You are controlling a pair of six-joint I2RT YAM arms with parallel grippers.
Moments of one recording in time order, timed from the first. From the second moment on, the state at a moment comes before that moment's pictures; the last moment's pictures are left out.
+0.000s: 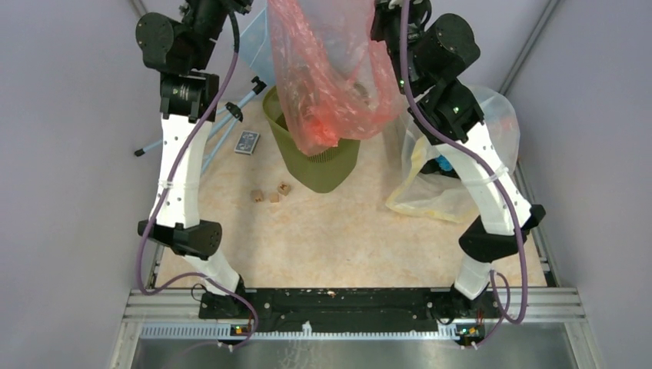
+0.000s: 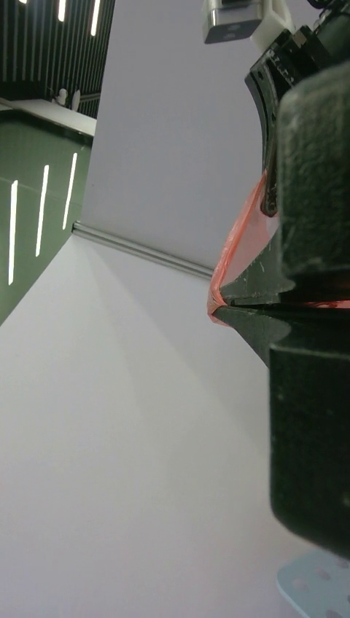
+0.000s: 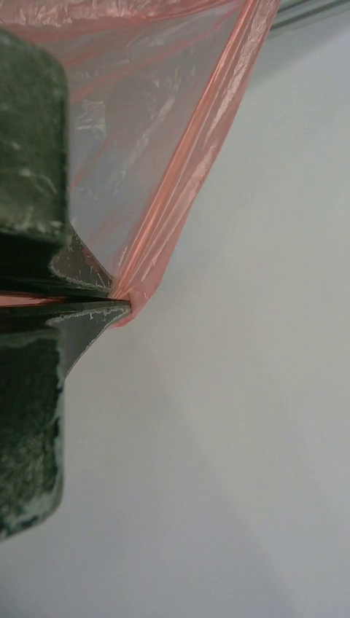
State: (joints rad) left arm -0.21 1.70 2.32 0.17 0.36 -0.73; right arm 0.81 1.77 2.46 -0.20 0.50 -0.29
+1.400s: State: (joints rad) left arm -0.09 1.40 1.86 0.15 0.38 -0.60; right arm 0.75 1.89 2.43 -0.37 0.06 0.07
